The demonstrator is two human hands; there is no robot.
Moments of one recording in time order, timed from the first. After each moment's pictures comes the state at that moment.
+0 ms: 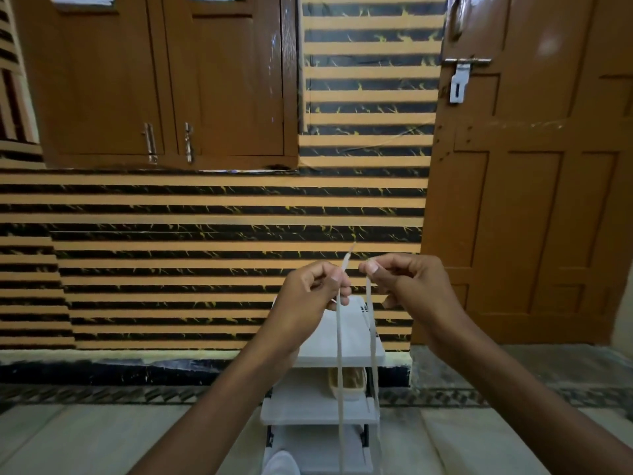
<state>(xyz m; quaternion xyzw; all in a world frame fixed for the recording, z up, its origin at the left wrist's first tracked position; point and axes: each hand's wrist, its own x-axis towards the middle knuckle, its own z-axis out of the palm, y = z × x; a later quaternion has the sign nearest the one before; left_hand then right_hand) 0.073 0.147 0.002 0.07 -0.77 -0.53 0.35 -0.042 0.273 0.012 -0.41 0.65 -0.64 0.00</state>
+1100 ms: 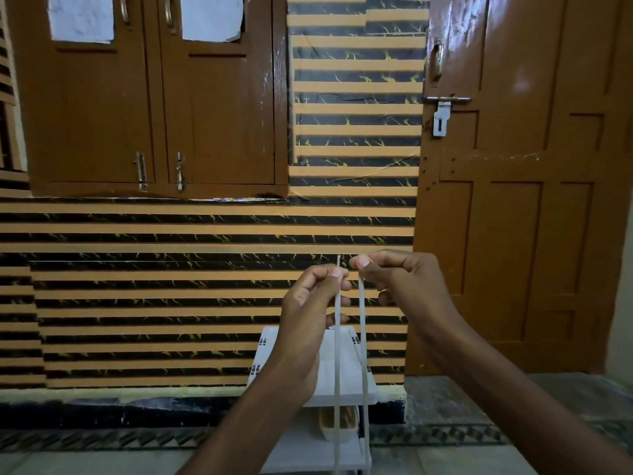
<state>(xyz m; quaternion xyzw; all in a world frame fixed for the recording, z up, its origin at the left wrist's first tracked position) 0.051 0.167 0.021 0.02 -0.62 -0.68 0.39 -0.038 0.272 0.056 -0.40 0.62 -0.67 -0.02</state>
